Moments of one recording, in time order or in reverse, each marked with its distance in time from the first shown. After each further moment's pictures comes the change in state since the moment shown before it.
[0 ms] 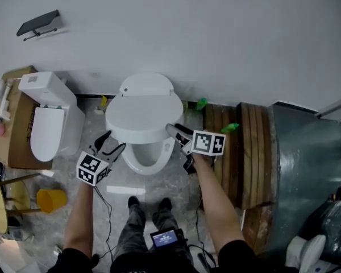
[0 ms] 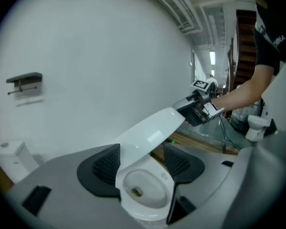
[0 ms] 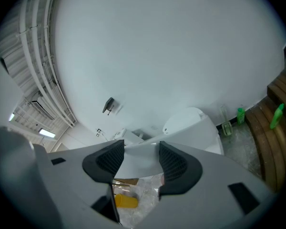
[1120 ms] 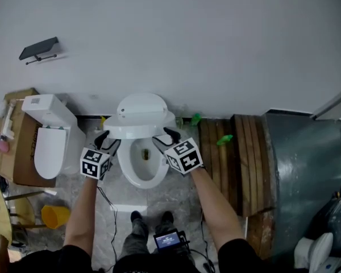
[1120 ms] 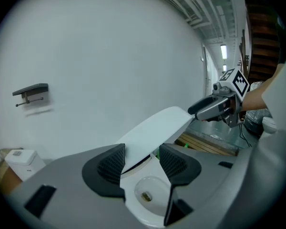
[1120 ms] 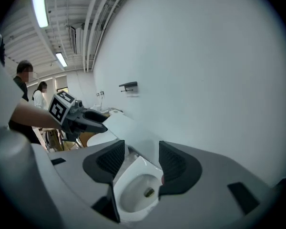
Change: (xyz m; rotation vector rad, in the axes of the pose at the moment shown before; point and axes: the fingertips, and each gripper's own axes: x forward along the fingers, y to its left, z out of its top) left arm 0.017 0.043 0.066 -0.026 0.013 0.141; right arm 0.001 0.058 0.026 -0.802 0.053 -0.140
